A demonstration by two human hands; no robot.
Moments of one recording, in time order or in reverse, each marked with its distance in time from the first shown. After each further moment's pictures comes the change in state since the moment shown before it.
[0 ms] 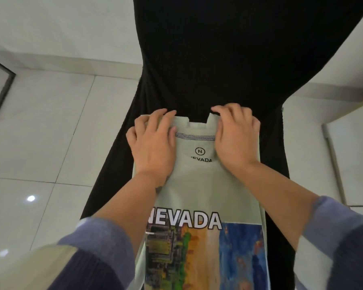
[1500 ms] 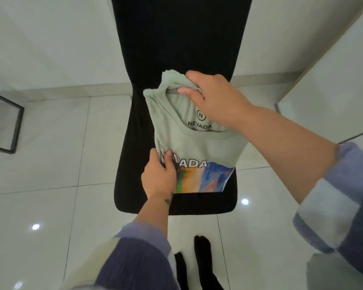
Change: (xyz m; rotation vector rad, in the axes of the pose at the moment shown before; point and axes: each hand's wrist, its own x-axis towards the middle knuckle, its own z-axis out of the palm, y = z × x) left_hand -0.144 0.083 -0.167 -0.480 -0.161 -0.285; right_hand -0.048 -0.057 -0.290 0.404 -0.205 -0.190
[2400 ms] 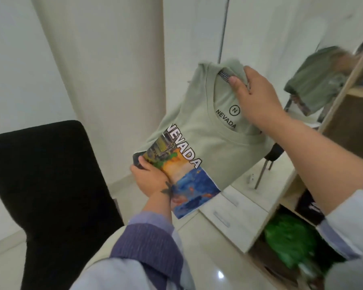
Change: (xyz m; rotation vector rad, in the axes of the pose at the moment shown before) left_hand -0.224 0.368 0.031 -0.636 -0.035 0.077; right_hand -0.364 -0.070 -0.403 -0.268 1.024 0.388
